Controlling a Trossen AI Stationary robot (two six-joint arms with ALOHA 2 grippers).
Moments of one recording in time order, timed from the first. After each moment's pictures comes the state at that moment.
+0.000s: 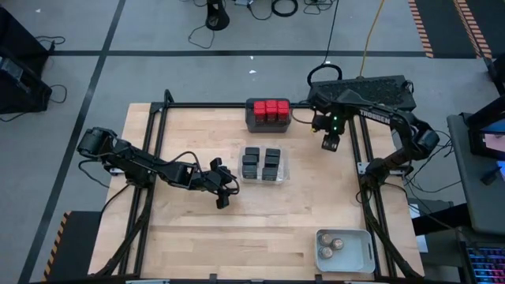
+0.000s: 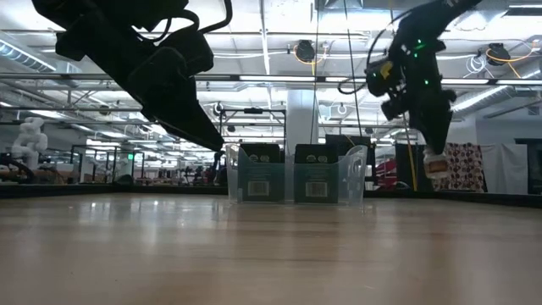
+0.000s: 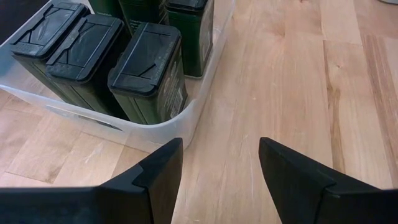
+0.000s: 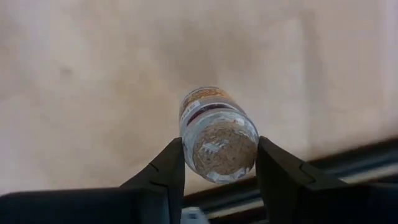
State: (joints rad) left arm -0.20 1.47 0.64 0.12 -0.29 -0.28; right arm -0.73 1.48 1.09 -1.26 0.02 -0.33
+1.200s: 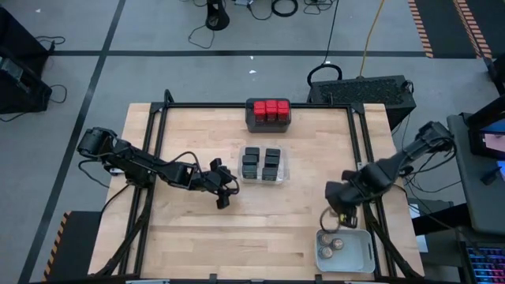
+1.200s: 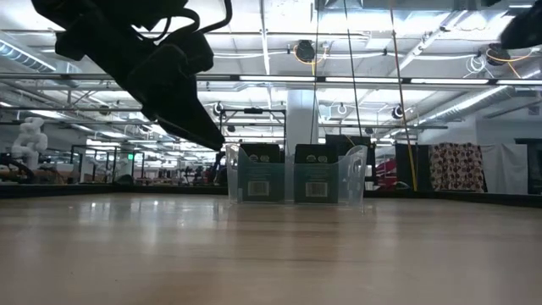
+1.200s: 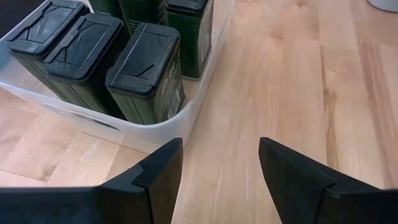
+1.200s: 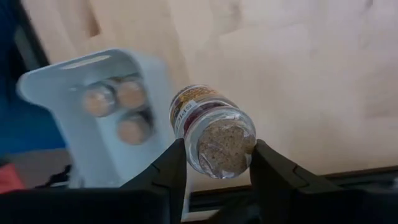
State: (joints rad) left arm -0.21 1.47 0.64 0.13 -0.29 -0.31; right arm 0.55 1.22 1.11 -1.30 -0.10 0.86
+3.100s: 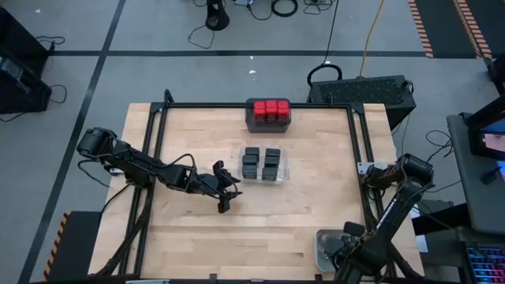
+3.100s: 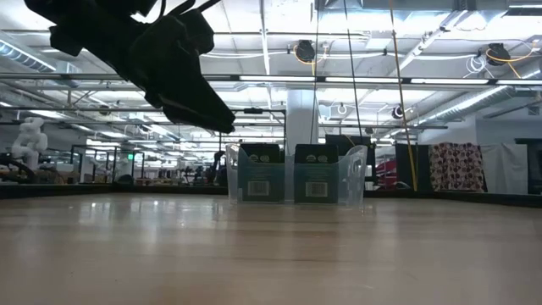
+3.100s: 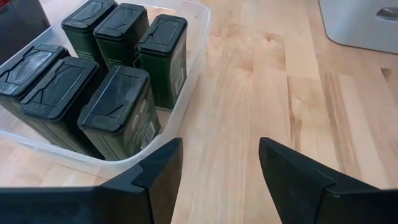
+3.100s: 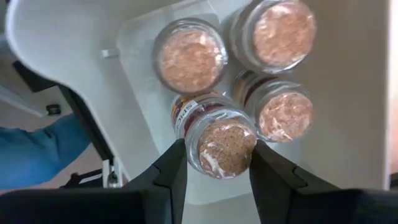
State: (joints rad) left arm -0.25 1.47 0.64 0.24 -0.30 -0.29; right arm 1.01 1.77 1.30 -1.10 -0.05 1.38
